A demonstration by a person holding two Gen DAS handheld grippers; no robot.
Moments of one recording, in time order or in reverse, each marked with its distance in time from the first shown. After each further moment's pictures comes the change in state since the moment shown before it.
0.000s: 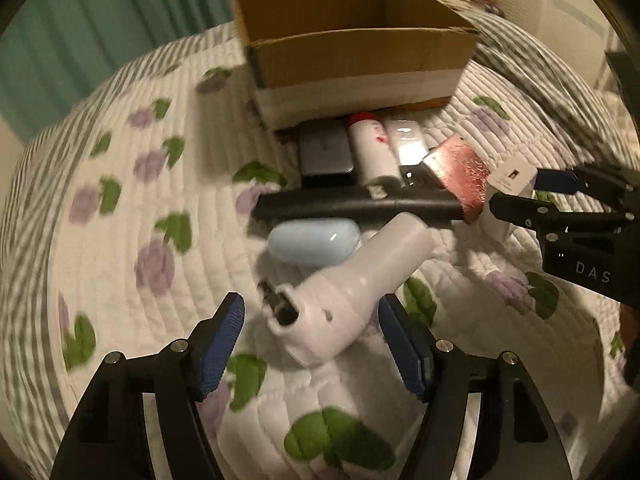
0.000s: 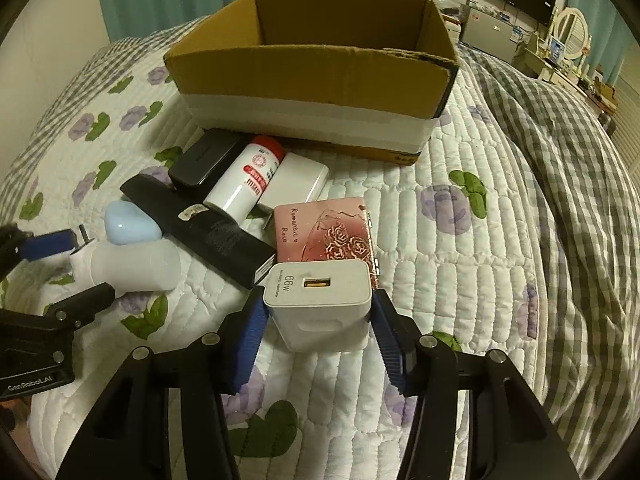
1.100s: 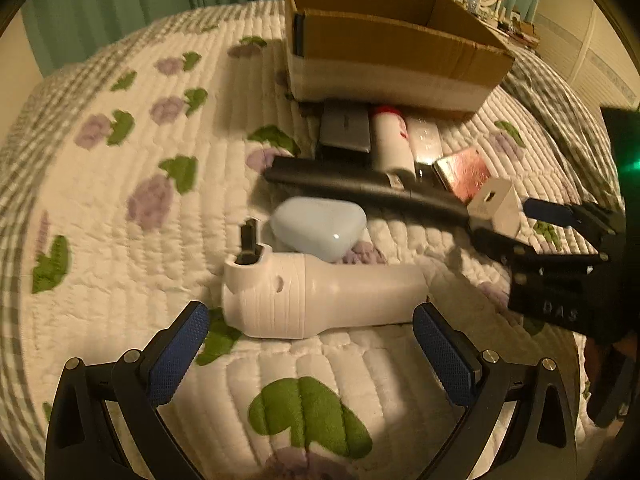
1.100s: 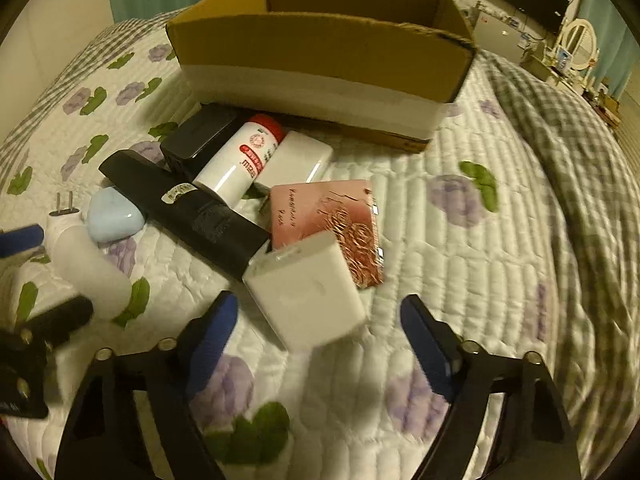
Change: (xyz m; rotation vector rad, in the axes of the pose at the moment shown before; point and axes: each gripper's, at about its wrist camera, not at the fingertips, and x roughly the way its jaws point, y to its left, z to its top) left arm 0.009 0.010 -0.024 -0.245 0.027 -0.062; right arm 0.024 0.009 -0.006 -0.056 0.028 -0.014
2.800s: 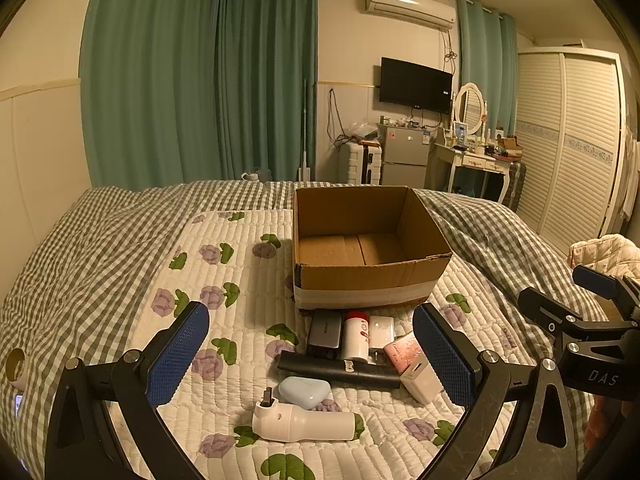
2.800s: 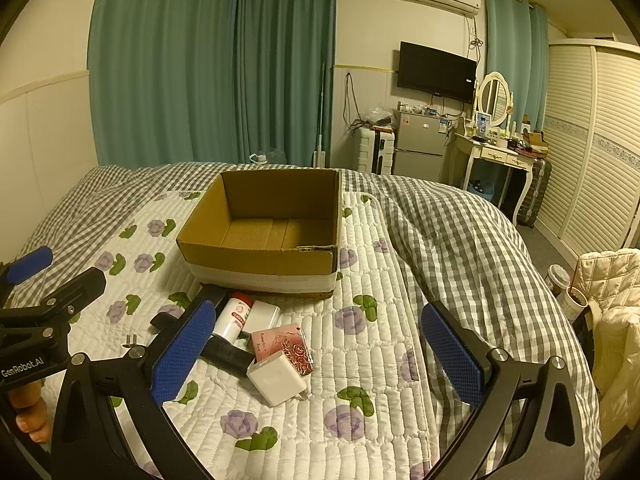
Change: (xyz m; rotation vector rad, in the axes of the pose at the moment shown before) left arm -0.146 -0.020 0.024 -0.026 -0.599 0.052; right arm -0.177 -0.021 -0.010 0.180 -0.499 -0.133
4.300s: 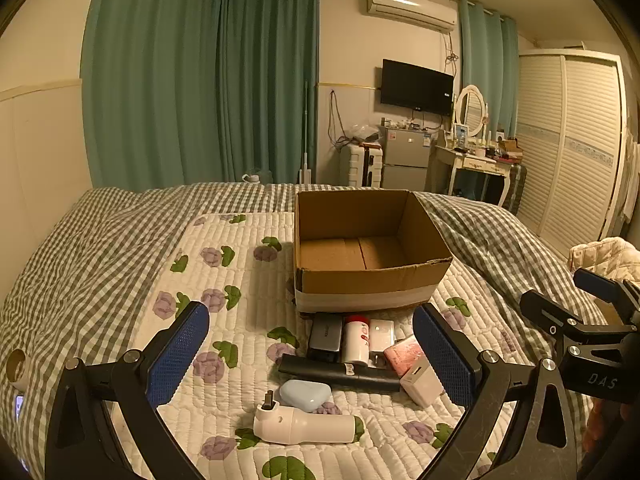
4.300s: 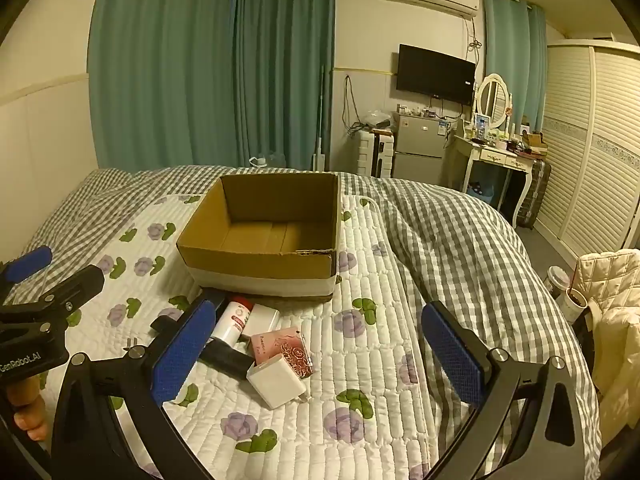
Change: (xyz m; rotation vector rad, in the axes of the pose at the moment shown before) left arm -0.001 0.002 0.004 -0.008 -0.002 0.001; right arm -0.002 -0.003 0.002 0.003 -0.007 -0.001
